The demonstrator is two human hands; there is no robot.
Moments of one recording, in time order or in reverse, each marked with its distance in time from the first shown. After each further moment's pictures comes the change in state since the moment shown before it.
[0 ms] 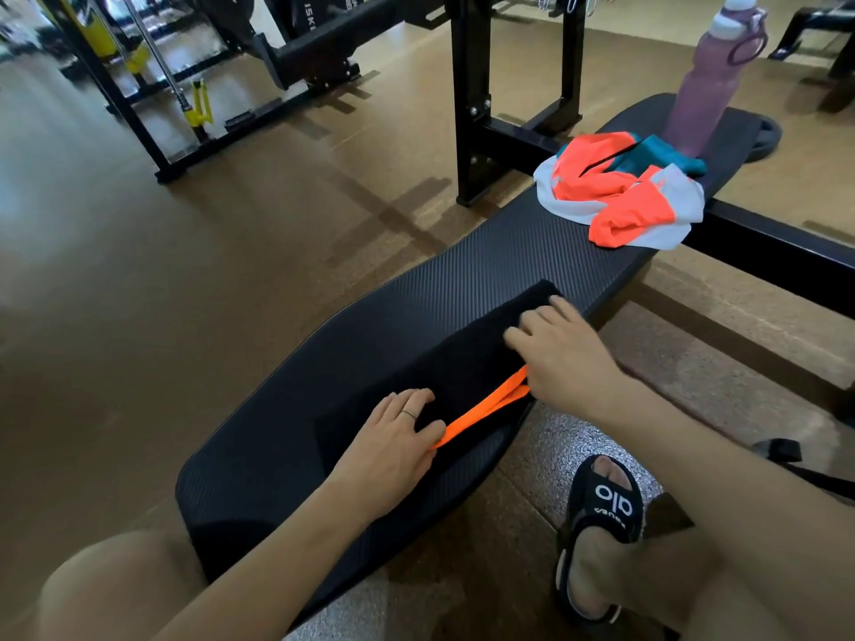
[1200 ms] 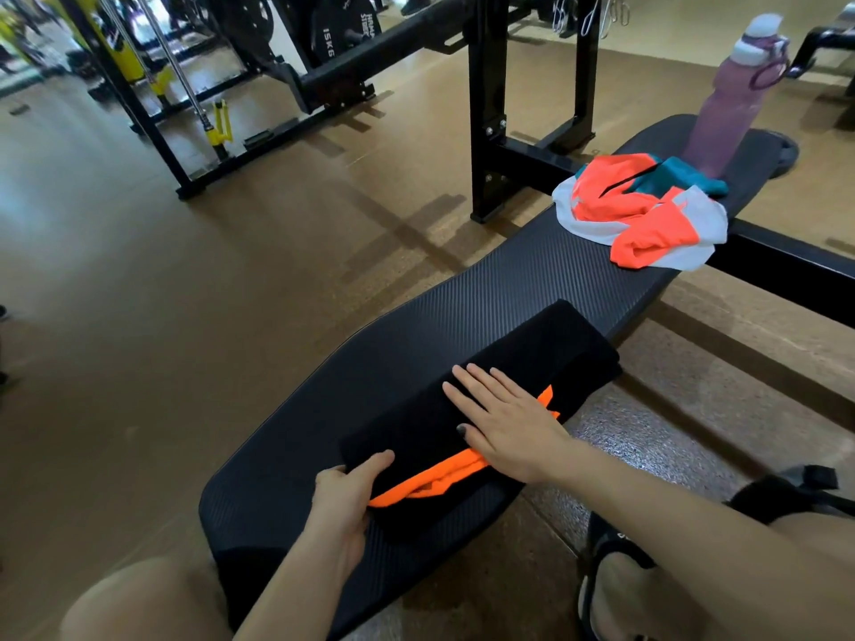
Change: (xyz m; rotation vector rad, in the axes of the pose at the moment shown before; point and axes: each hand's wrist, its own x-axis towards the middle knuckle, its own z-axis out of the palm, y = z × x) left_hand -0.040 -0.011 -0.026 -1.724 0.206 -1.412; right_hand 0.017 -0.073 0.066 0.255 -0.074 -0.162
